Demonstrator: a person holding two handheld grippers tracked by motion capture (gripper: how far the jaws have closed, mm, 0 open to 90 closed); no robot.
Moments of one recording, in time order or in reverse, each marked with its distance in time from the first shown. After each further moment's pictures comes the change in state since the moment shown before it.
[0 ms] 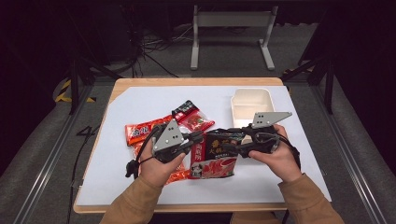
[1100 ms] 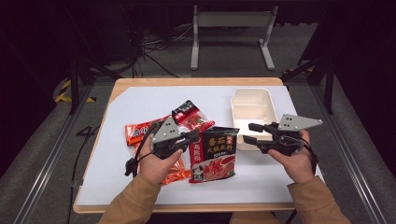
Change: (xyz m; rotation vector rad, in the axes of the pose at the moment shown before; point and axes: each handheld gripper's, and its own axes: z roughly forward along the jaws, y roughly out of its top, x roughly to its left) left arm 0.012 -0.011 0.004 0.036 0.003 -0.100; right arm -0.013 -0.029 -0.047 -0.141 -0.170 -0.032
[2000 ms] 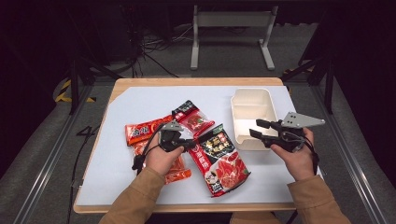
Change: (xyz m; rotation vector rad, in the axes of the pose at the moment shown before) left arm 0.044 -0.057 0.054 0.251 -0.078 -0.302; right arm -0.020 -0.014 -0.004 0.015 -0.155 0.026
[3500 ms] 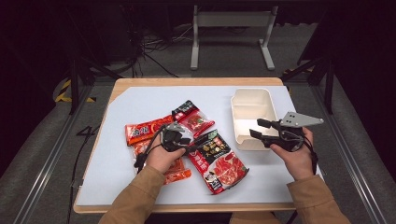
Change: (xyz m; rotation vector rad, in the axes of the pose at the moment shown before) left arm 0.024 -0.014 0.027 0.117 0.034 -0.032; right arm -0.003 -0.002 0.003 0.027 -0.019 0.005
